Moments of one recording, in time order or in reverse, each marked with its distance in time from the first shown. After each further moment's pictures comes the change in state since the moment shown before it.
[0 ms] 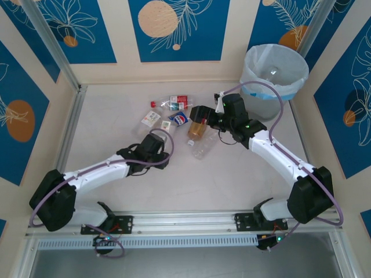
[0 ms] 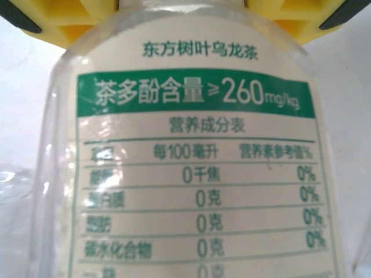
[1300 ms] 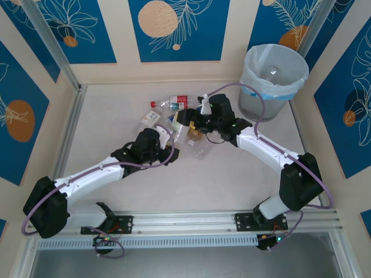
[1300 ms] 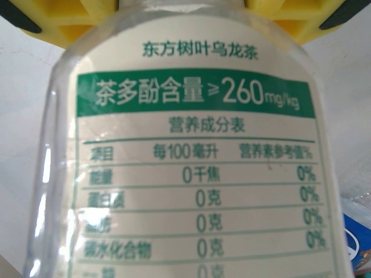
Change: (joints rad) left arm -0.001 -0.072 0.004 0.188 0.203 0.120; right arm 0.080 0.132 0.032 0.122 -0.163 0.104
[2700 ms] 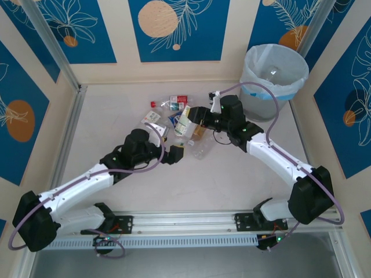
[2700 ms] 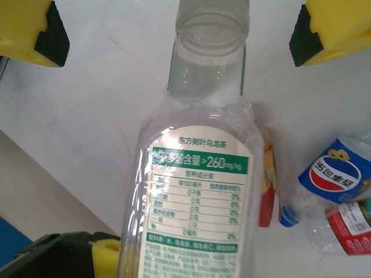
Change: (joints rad) left arm -0.002 -0.169 -0.042 0.106 0.031 -0.054; right arm -0.045 -0.148 -0.074 0.035 0.118 -0.060
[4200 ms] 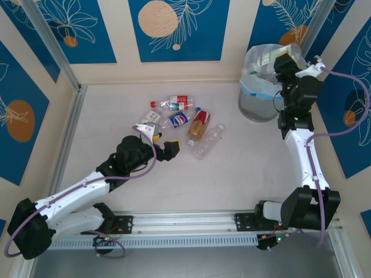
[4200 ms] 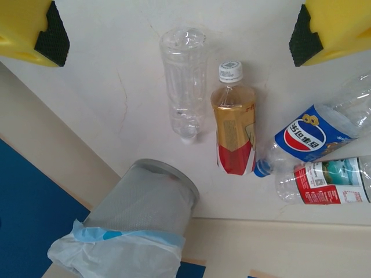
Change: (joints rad) left arm 0.000 -0.077 -0.122 0.230 -0.110 -0.109; right arm -0.656 -0.079 0.112 0.401 0.315 0.044
